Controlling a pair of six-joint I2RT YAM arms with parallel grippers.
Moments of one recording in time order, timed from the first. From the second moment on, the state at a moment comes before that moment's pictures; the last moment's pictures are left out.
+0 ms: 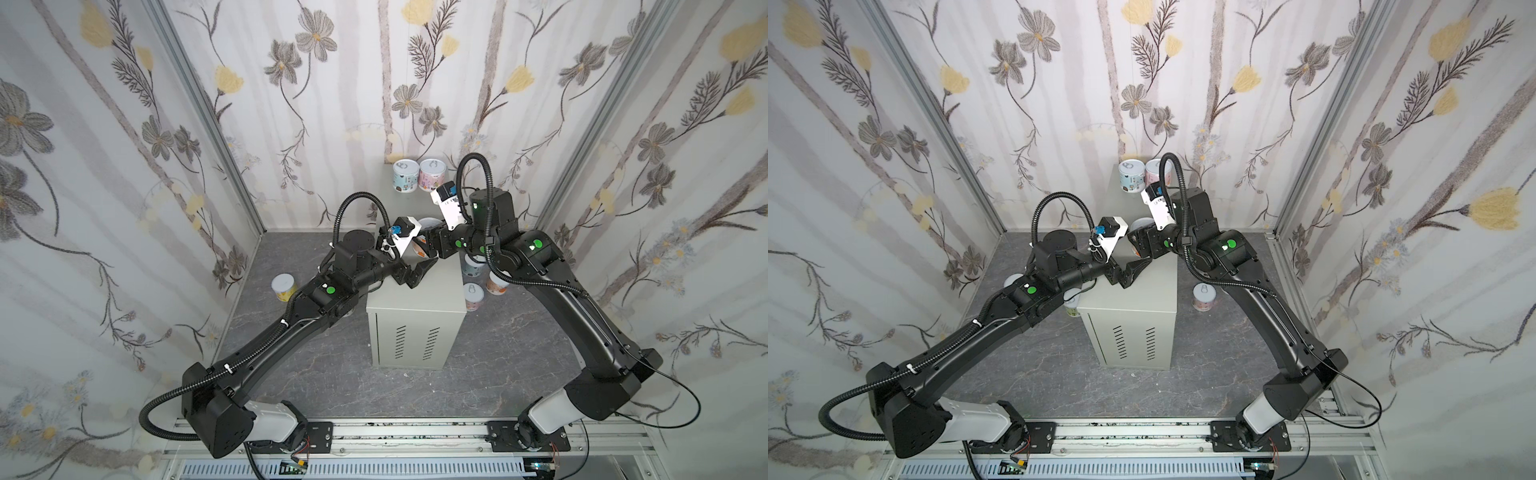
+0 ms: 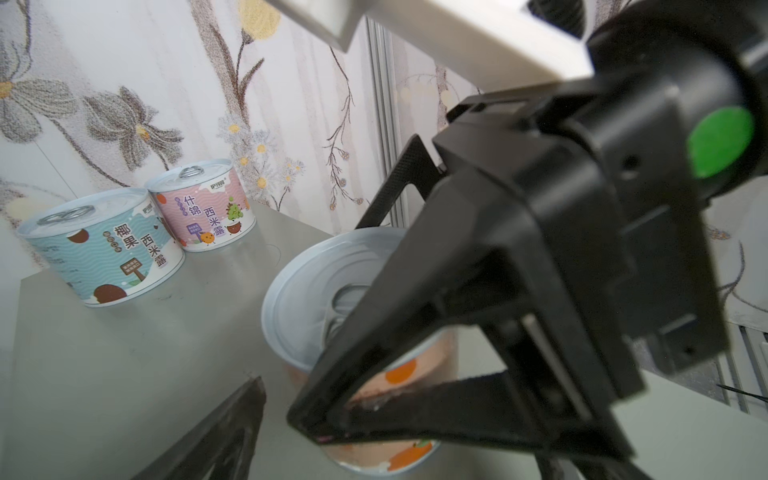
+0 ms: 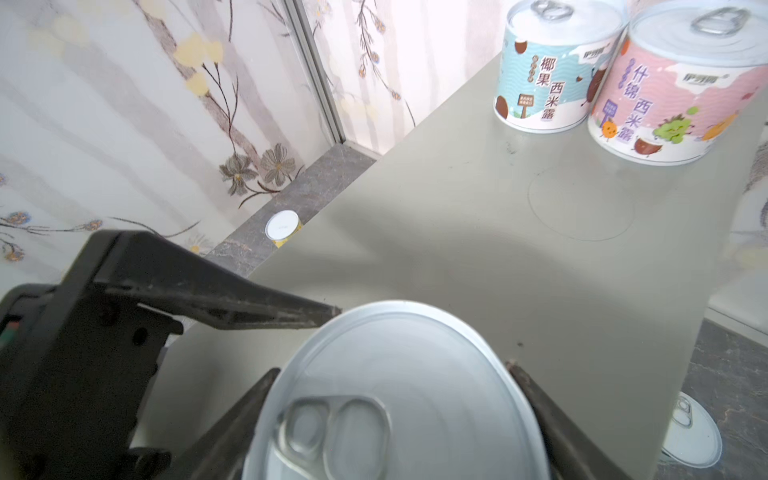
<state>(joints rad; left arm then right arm) -0.71 1.35 1.30 -0.04 0.24 0.13 0.61 1.53 1.84 -0.76 -0.15 0.09</state>
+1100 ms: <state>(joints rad) -0.54 1.20 1.25 -0.11 0.20 0.17 0.59 1.50 1.57 -0.40 -0.01 0.07</state>
